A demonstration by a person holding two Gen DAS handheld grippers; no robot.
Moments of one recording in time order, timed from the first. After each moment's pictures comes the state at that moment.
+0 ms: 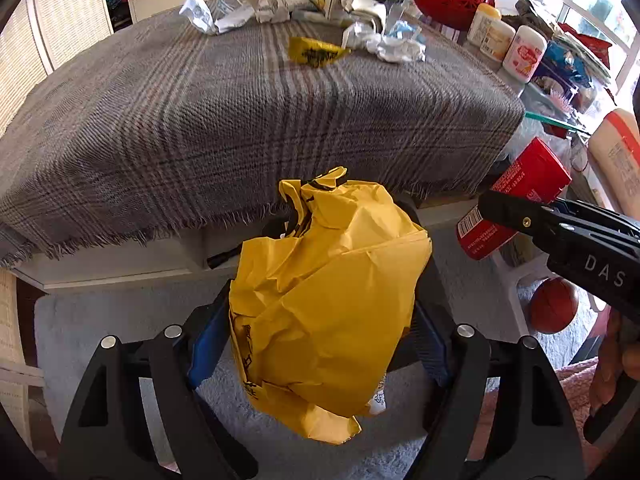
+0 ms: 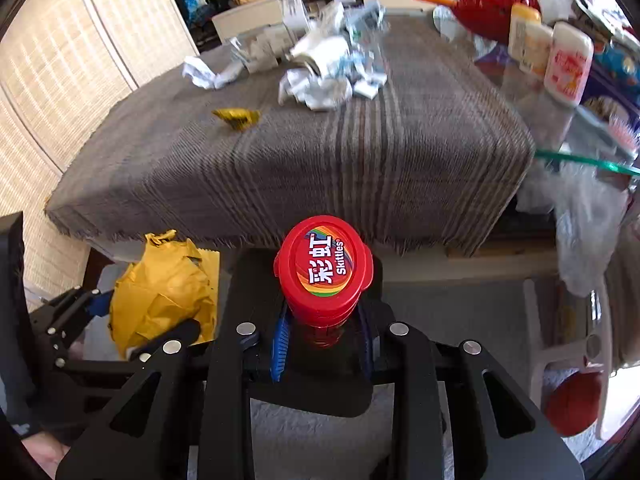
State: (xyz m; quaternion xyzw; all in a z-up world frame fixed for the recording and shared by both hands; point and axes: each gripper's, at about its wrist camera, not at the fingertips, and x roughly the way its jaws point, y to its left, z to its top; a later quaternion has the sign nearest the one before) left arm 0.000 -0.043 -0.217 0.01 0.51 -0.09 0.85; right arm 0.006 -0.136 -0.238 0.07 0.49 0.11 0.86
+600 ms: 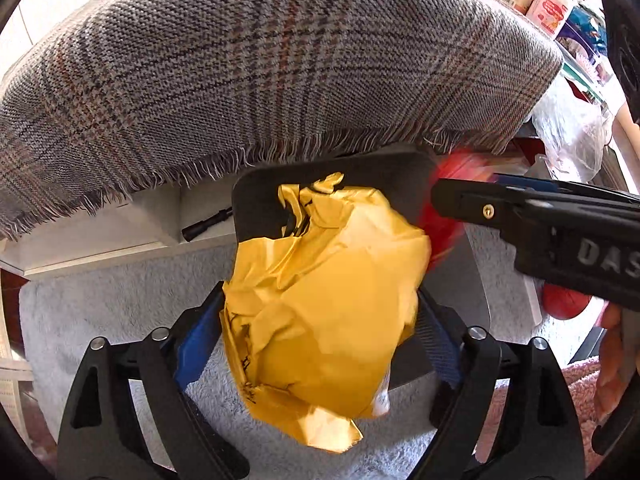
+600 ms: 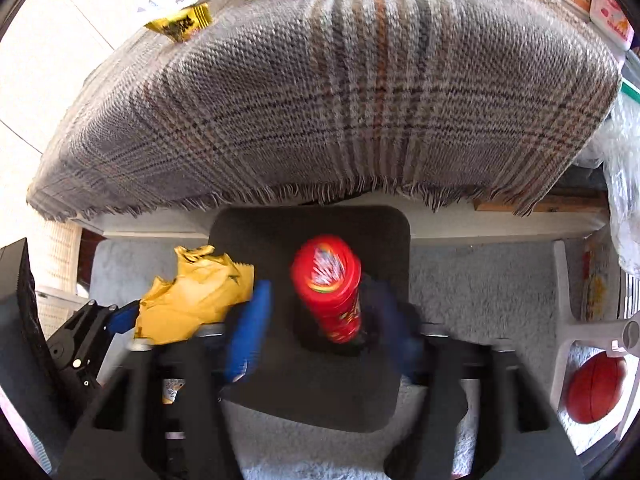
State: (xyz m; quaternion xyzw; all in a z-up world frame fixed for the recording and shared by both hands) left arm 0.023 -0.051 -0.283 0.01 0.56 -0.10 0.82; right arm 0.043 -0.118 -0.299 0.08 0.57 0.11 0.81
